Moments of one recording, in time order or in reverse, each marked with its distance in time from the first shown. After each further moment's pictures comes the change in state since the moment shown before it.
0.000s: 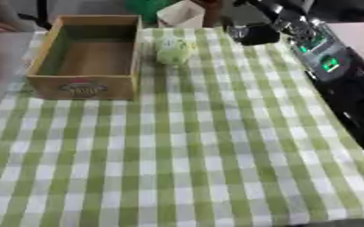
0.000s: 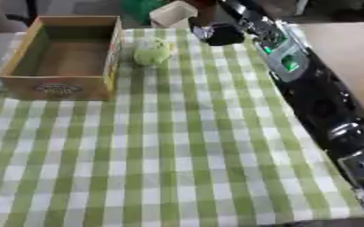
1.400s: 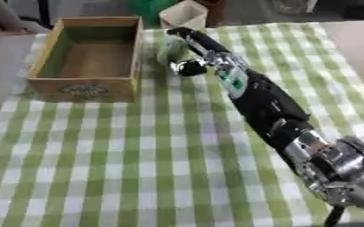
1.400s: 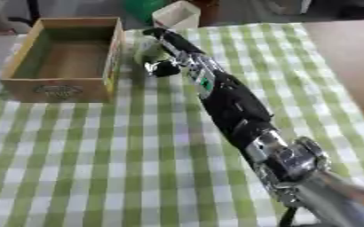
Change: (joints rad) left arm -0.010 0.000 -0.028 0.000 0.014 -0.009 -0.026; right arm -0.144 0.251 -0.129 0.458 0.486 -0.006 -0.150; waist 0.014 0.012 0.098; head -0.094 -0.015
